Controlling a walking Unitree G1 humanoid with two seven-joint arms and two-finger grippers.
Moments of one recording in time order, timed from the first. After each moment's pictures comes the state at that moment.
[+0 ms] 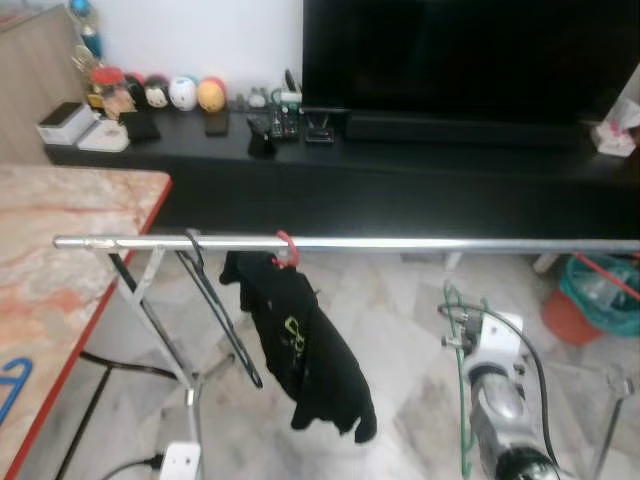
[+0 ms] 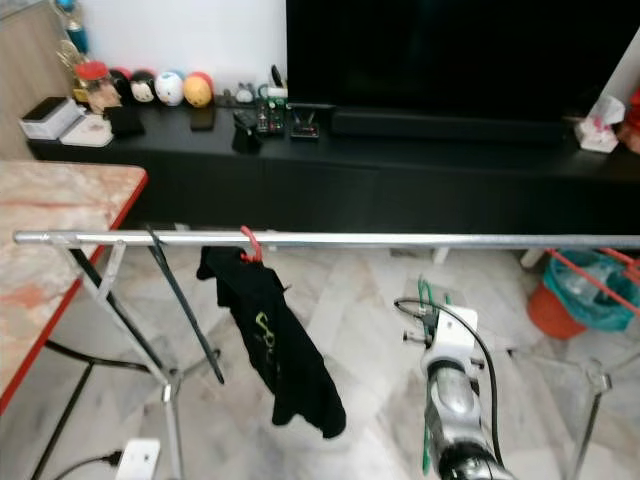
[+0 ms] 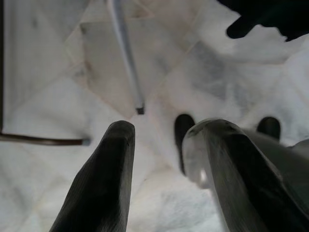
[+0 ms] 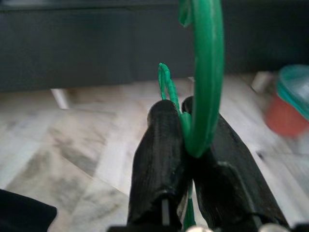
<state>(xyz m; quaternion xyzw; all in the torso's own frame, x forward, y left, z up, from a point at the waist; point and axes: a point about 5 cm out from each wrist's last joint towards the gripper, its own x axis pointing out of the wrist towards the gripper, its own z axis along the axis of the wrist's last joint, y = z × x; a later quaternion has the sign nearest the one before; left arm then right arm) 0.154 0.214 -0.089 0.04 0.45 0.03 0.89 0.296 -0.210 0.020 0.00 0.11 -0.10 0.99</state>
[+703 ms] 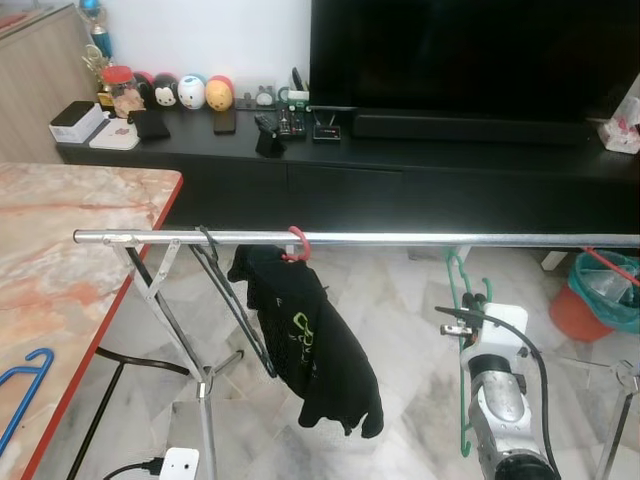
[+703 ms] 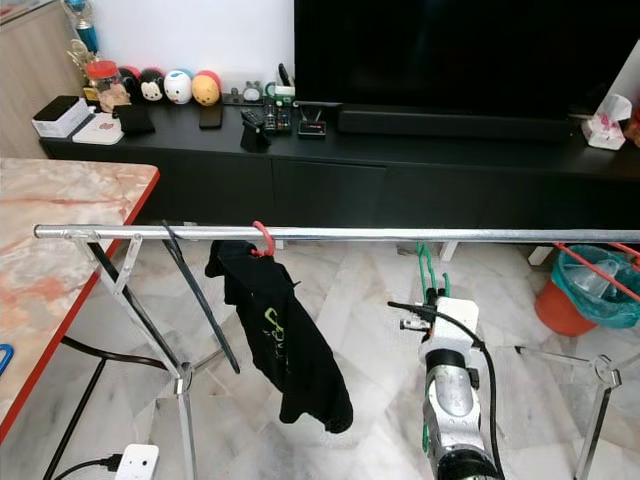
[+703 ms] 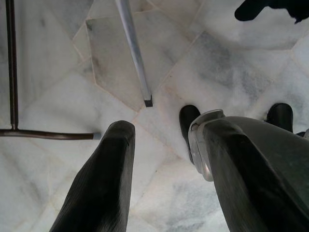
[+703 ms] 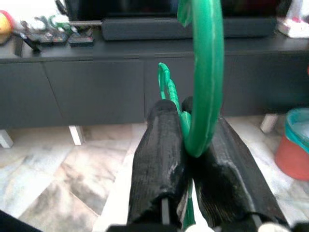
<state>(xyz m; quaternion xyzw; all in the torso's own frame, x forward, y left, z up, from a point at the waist) 0.149 0.208 -0.092 0.06 0.45 0.01 0.89 0.303 -0.209 0.046 -0.02 0.02 -0.08 1.00</state>
